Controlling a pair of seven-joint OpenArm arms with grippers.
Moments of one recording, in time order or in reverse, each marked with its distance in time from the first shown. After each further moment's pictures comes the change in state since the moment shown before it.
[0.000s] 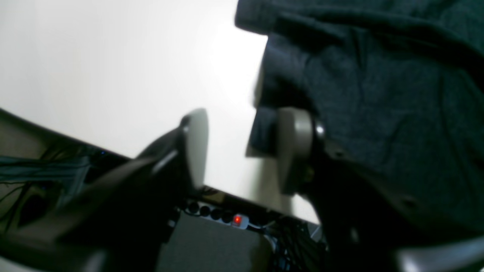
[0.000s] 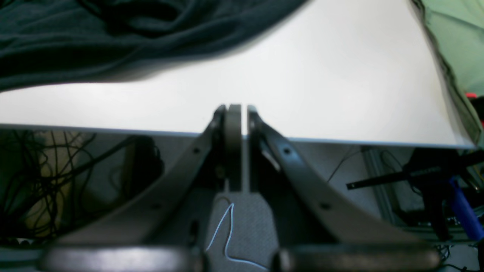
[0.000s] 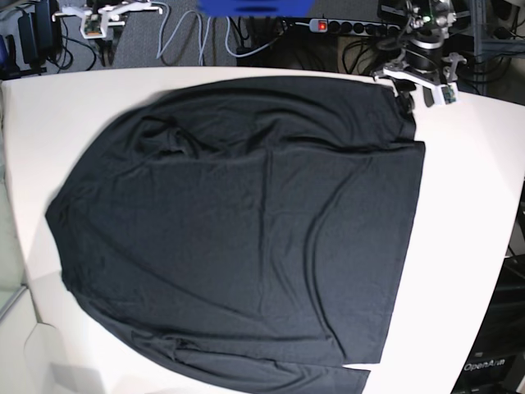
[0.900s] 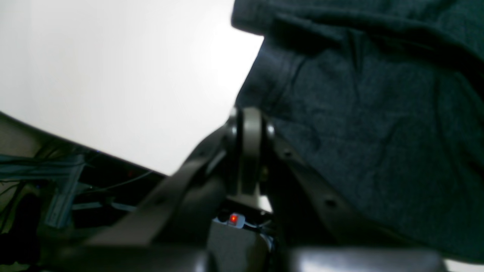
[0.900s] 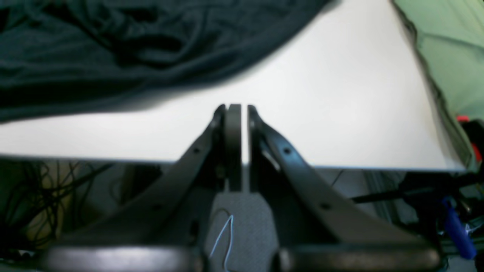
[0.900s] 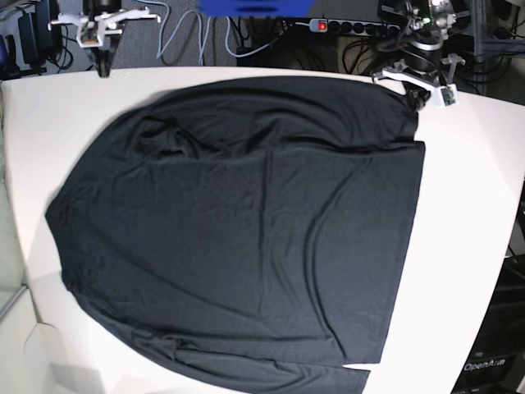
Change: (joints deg) left arm -0.5 0.3 -0.1 0.2 -0.4 0.0 0.7; right arm 0.0 0.2 0.0 5.8 0.0 0.0 -4.1
